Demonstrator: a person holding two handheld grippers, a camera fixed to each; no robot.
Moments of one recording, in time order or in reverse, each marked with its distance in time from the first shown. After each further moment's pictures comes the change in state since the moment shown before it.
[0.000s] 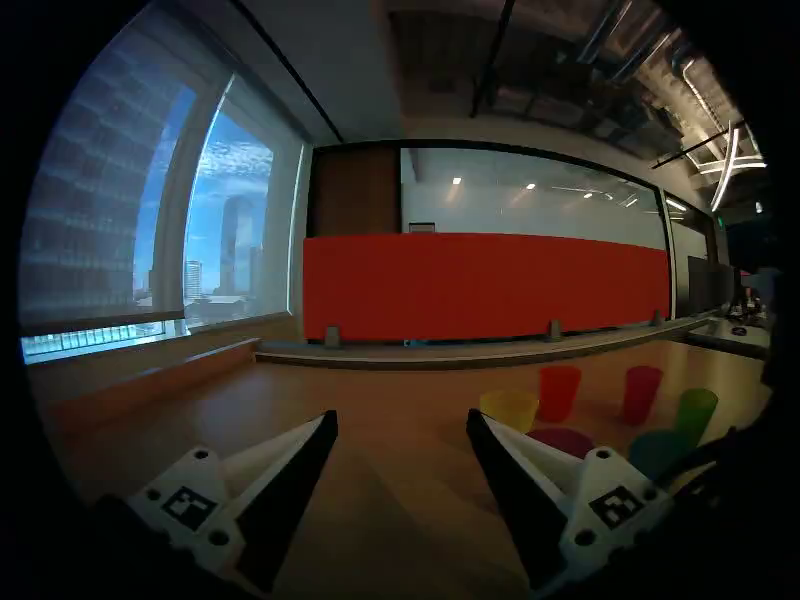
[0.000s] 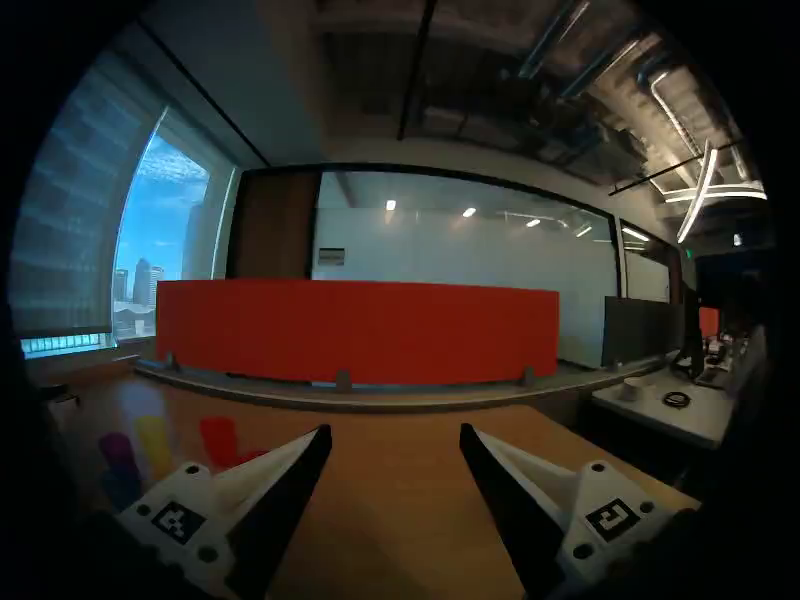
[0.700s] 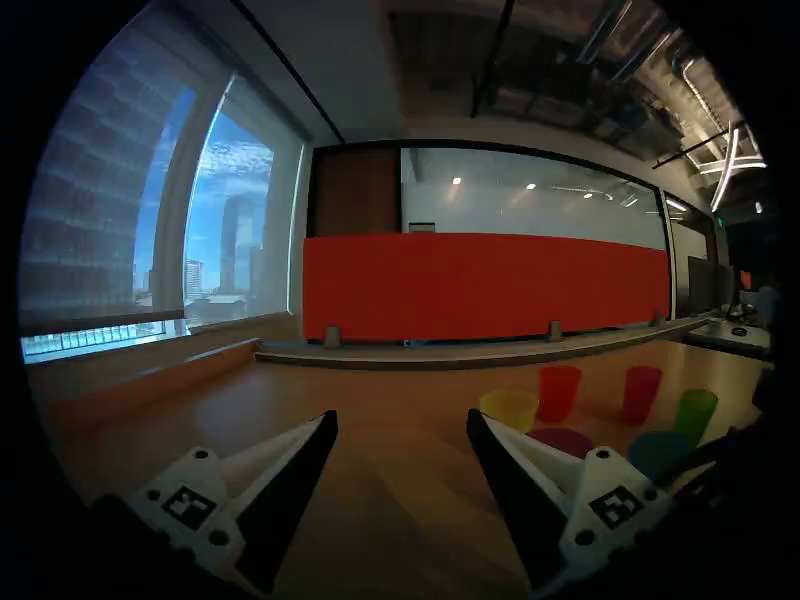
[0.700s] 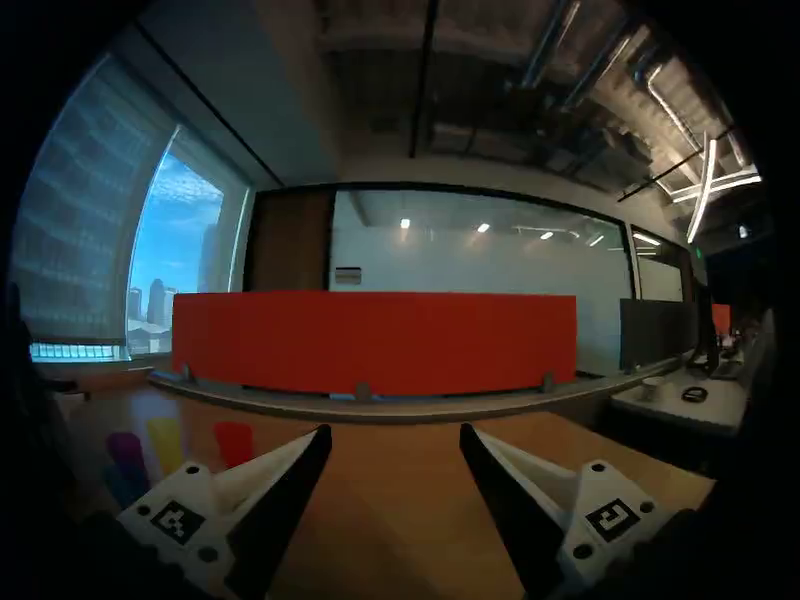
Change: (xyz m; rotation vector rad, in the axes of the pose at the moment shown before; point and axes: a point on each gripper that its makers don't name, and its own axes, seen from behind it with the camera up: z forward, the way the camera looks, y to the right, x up) left arm 0.000 -0.001 0.000 0.000 0.000 0.000; right arm -0.019 -0.018 0.009 0.064 0.077 0.037
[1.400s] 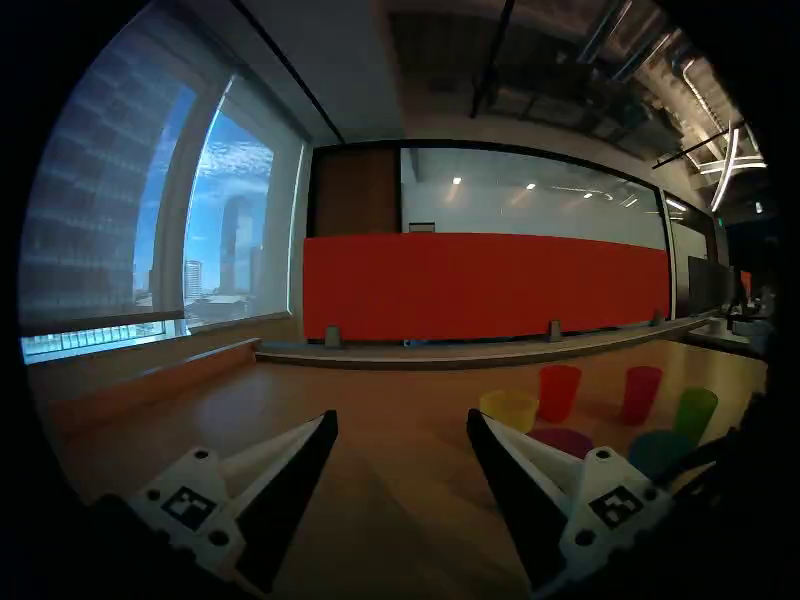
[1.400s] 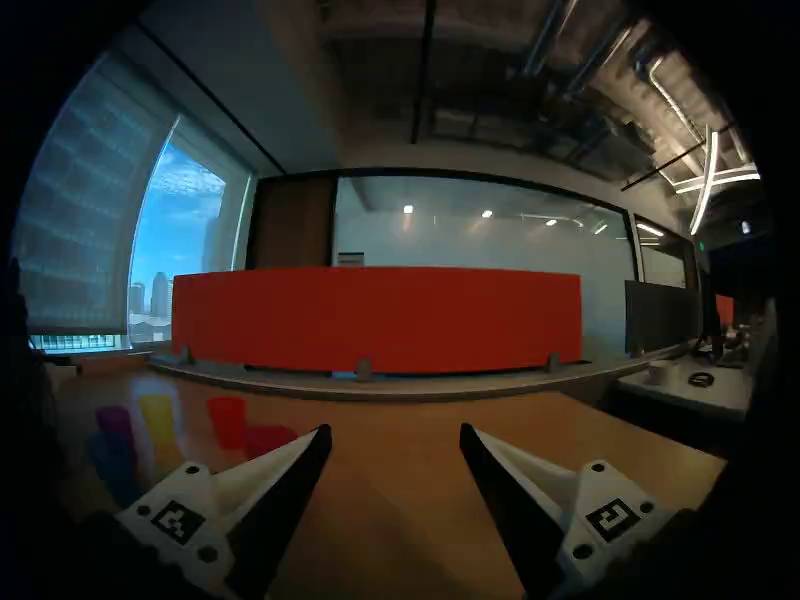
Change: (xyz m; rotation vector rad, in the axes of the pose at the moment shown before) left arm 0.000 0.000 0.000 0.000 0.000 0.001; right arm -0.048 0.005 0.010 0.007 -0.044 -0.001
